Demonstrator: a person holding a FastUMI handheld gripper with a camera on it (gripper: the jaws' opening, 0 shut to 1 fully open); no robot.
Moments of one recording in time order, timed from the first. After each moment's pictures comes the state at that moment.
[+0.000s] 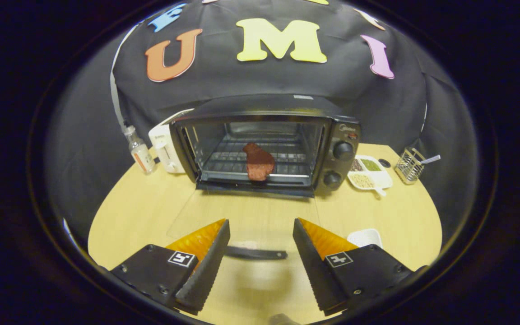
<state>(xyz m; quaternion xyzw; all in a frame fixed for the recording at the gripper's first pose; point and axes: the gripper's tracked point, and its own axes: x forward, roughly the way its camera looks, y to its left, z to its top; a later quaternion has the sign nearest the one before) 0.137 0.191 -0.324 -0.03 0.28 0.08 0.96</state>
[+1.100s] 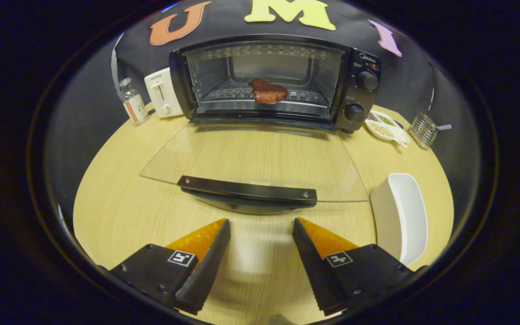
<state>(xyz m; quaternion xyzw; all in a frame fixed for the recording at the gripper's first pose) 0.123 0.209 -0.434 -0.04 0.37 0.08 0.92</state>
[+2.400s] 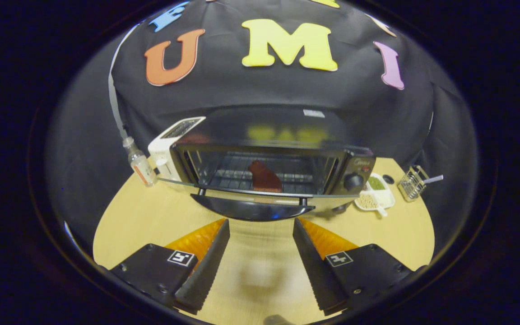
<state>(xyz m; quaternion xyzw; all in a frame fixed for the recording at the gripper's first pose) 0.194 0.224 -0.253 -0.03 0.25 0.09 0.96</state>
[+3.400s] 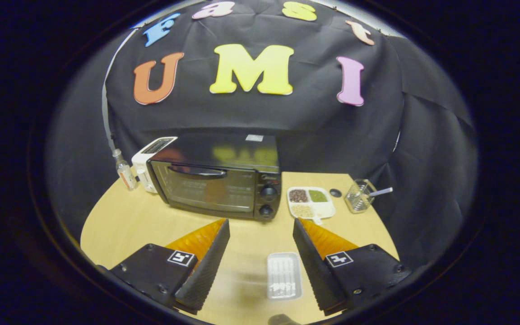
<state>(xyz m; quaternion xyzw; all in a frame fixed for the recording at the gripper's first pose) 0.120 0.069 -0.184 -0.05 0.19 0.02 0.98</state>
